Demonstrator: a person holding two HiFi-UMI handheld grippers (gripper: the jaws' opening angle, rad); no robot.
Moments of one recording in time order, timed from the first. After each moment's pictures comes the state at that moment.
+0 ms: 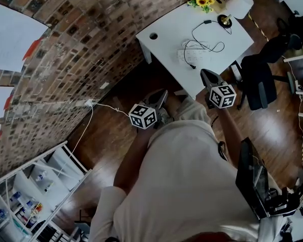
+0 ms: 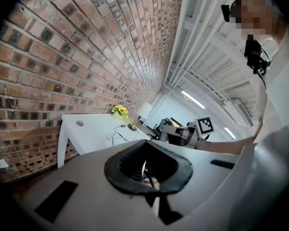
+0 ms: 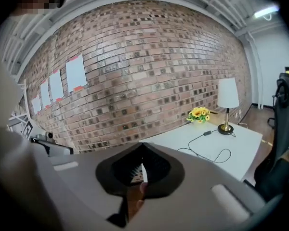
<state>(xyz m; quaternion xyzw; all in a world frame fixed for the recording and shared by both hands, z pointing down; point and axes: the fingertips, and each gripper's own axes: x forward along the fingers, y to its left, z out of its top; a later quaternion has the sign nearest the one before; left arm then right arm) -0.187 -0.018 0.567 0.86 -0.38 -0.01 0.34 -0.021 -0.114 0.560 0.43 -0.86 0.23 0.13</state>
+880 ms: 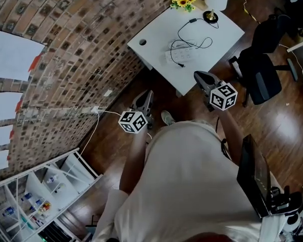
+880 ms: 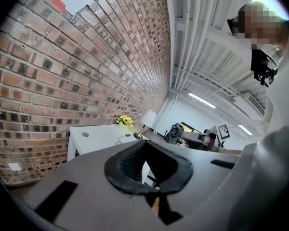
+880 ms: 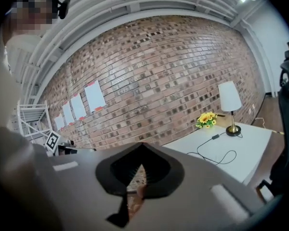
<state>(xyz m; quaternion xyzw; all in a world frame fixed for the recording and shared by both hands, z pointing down) -0.156 0.004 0.517 0.84 -0.46 -0.01 0.29 0.049 -0.057 0.492 0.36 -0.90 0.24 0.05</state>
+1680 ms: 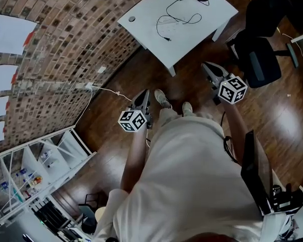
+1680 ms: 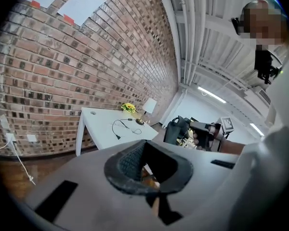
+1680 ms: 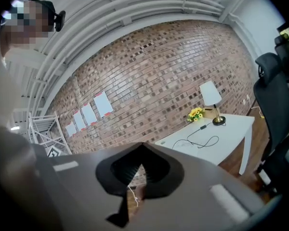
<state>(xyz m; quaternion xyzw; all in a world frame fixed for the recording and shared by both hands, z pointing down) -0.052 0.156 0.548 0.79 -0.52 0.02 0.32 0.193 0.046 0.492 0.33 -0.90 0.28 0.01</state>
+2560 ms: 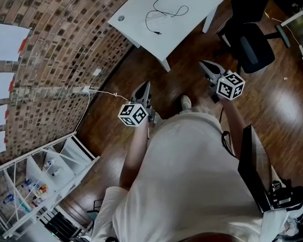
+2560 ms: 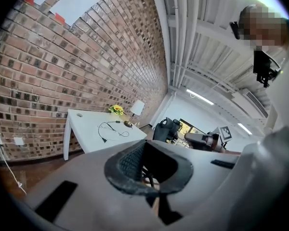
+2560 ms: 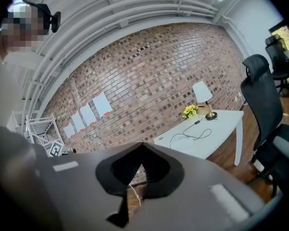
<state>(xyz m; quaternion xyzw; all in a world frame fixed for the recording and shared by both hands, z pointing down) -0.013 0.168 0.517 0.83 -0.47 0.00 0.30 0.214 0.108 0.494 0.36 -0.88 0.30 0.01</state>
